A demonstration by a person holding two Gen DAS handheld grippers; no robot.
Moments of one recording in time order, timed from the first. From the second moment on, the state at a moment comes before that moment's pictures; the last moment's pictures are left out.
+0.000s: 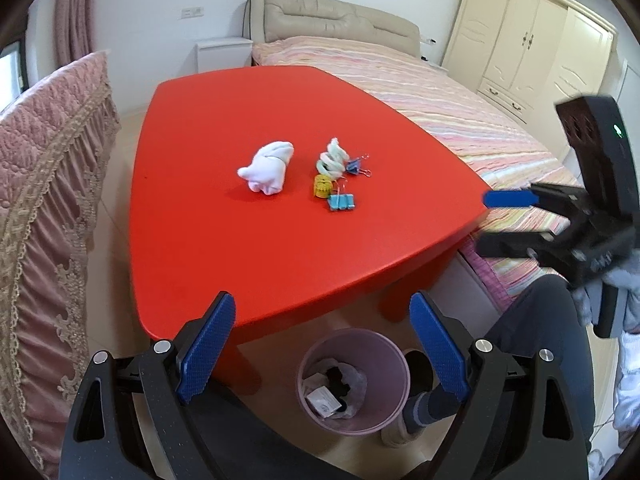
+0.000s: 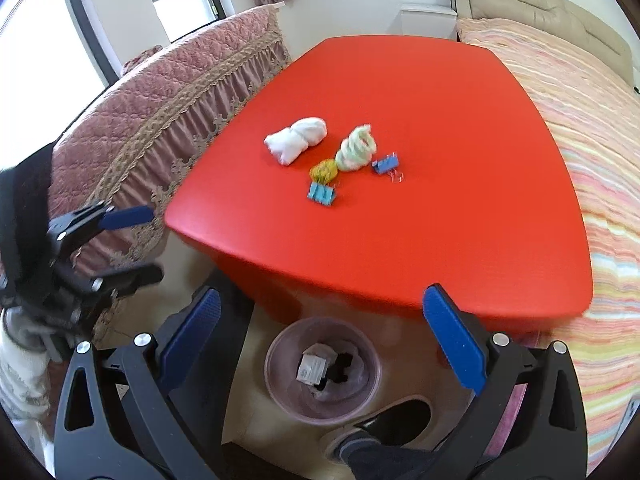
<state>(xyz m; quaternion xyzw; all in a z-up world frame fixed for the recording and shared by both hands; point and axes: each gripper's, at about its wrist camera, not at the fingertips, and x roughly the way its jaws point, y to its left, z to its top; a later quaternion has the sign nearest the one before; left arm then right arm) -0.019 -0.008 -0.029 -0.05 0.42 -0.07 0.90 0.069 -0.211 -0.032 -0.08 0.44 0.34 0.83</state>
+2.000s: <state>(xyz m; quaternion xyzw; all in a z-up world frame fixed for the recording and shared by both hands) 0.120 0.024 -0.023 -0.03 0.47 -0.07 0.88 0.139 -0.171 -0.036 -0.09 0.48 0.31 0.81</state>
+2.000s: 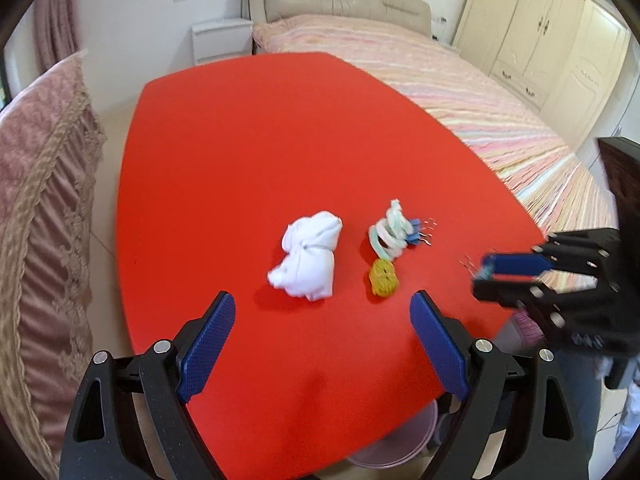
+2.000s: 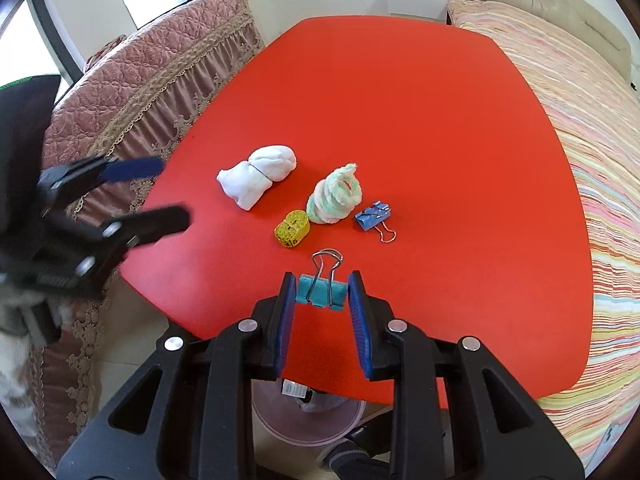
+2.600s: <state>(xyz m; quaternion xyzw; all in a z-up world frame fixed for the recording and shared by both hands) 0.164 0.024 -0.070 -0.03 0.52 -0.06 0.85 0.139 -0.180 -0.041 -0.09 0.49 0.31 0.81</state>
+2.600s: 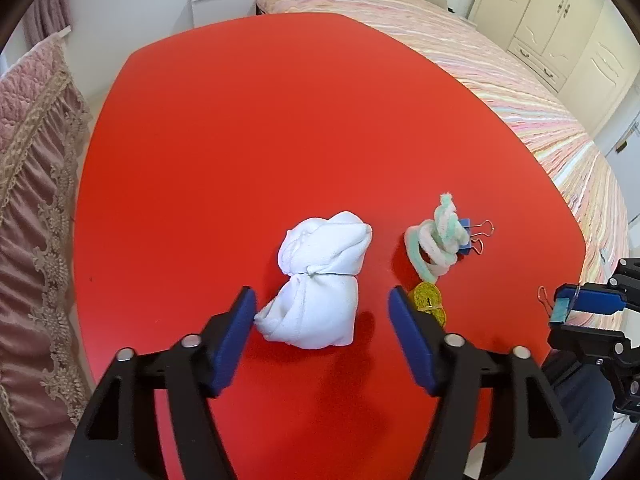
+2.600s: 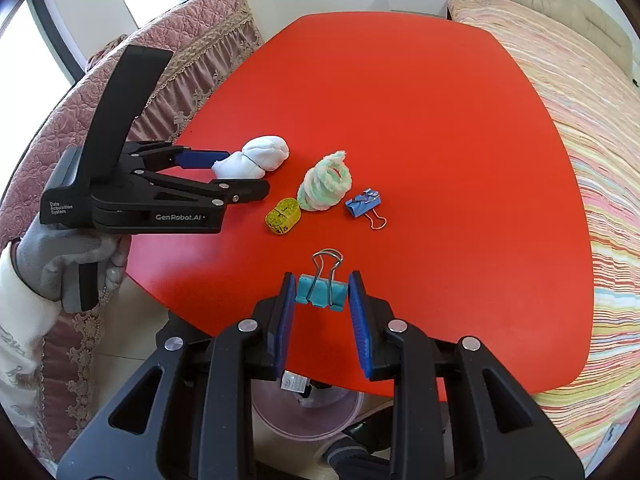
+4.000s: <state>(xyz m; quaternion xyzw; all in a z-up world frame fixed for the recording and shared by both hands) -0.013 -0.037 -0.030 -0.01 0.43 -0.09 0.90 0.030 -0.212 -0.039 -0.10 0.43 0.35 0.82</state>
